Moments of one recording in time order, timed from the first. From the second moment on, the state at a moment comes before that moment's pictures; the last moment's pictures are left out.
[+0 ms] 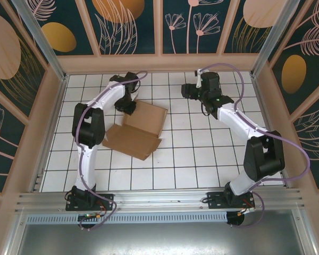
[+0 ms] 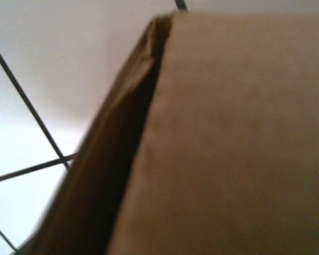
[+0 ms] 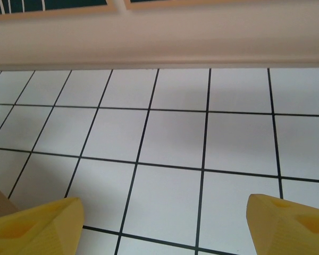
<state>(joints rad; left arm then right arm) -0.35 2.28 1.96 -1.19 -0.13 -0.02 0.36 1.60 1.22 -0.15 0.01 0.20</state>
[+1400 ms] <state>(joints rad) -0.03 1.42 1.08 -0.32 -0.16 -0.45 0.56 2.38 1.91 -0.33 -0.18 0.00</state>
